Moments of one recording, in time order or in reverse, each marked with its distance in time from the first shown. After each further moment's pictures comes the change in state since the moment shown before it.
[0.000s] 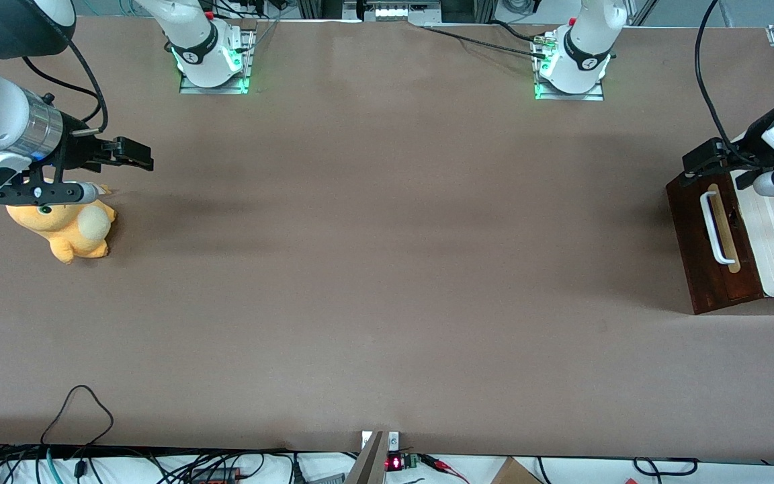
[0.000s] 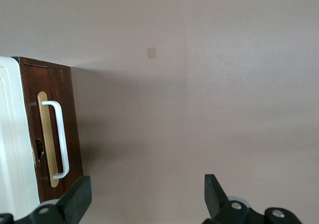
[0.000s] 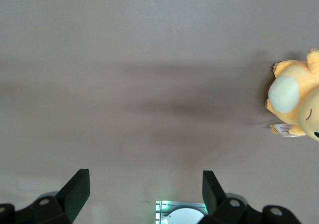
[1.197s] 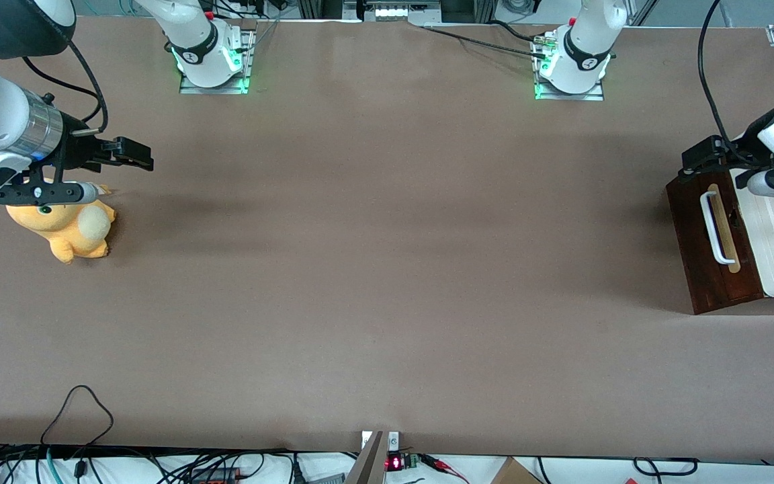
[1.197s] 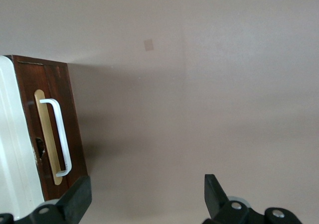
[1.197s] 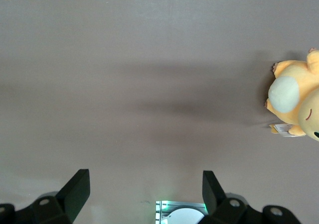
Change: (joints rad) arm 0.000 0.025 -0.002 0.011 0.007 -0.037 0.044
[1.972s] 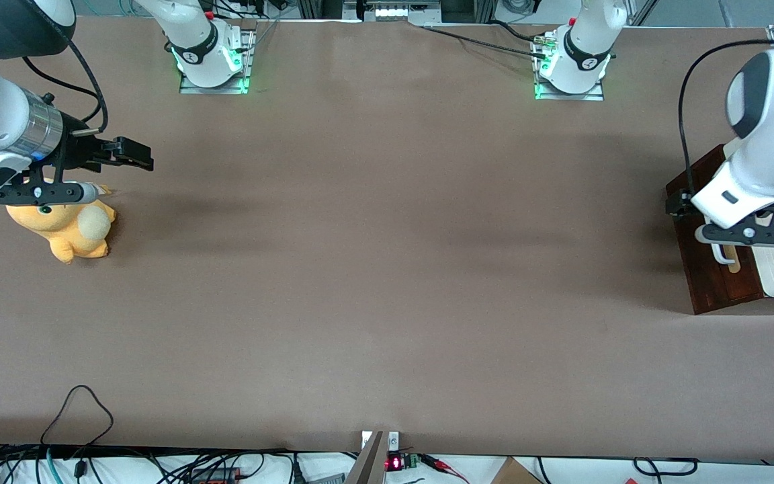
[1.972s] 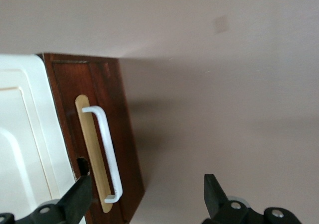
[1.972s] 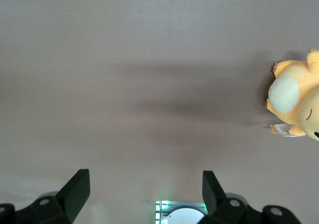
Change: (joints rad) arm 0.002 0.075 0.000 -0.272 0.360 0.317 -0.109
